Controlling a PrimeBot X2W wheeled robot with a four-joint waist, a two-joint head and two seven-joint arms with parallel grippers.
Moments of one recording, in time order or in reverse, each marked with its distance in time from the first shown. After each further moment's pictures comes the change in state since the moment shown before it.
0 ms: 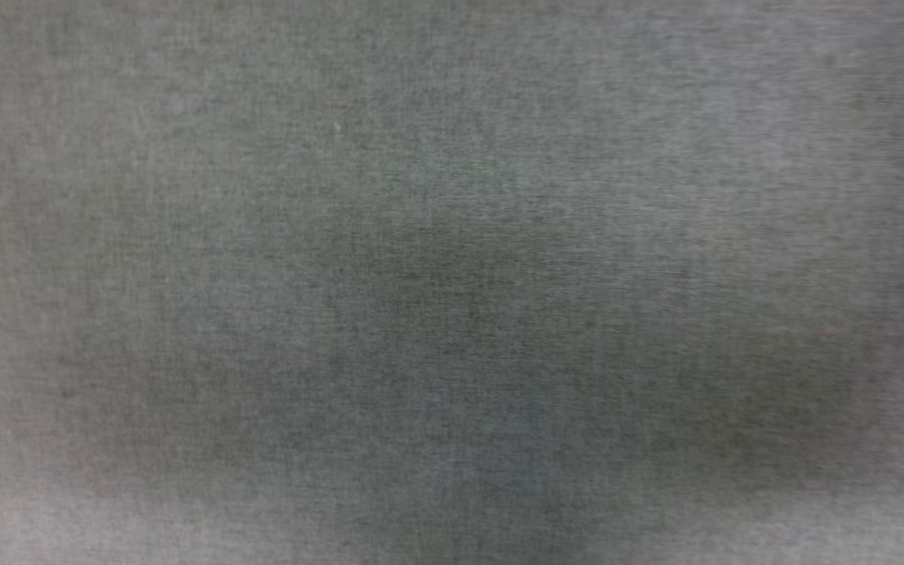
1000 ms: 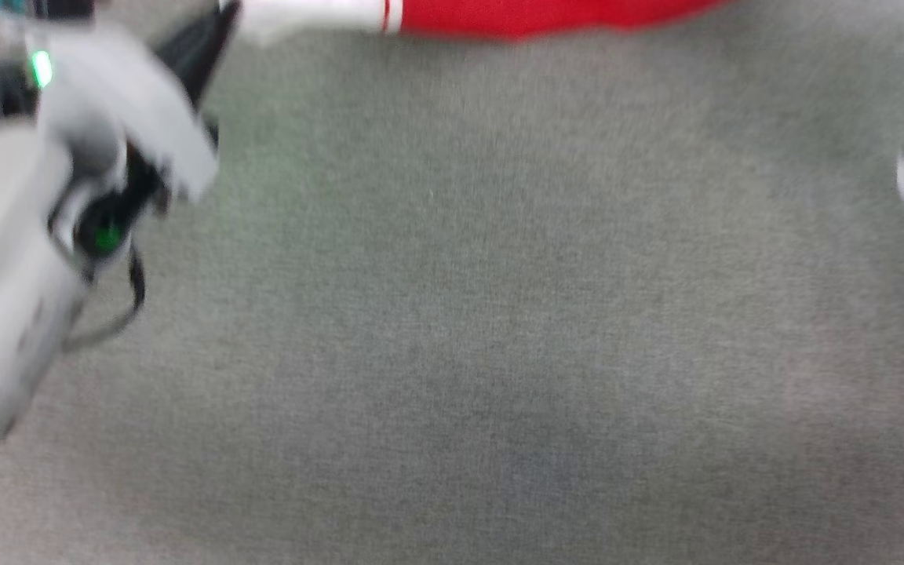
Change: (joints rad) left arm 0.803 0.222 -0.165 -0.444 -0.283 -0.006 0.117; right arm 0.799 -0.232 0.310 -0.259 0.549 0.000 0.018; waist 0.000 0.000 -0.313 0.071
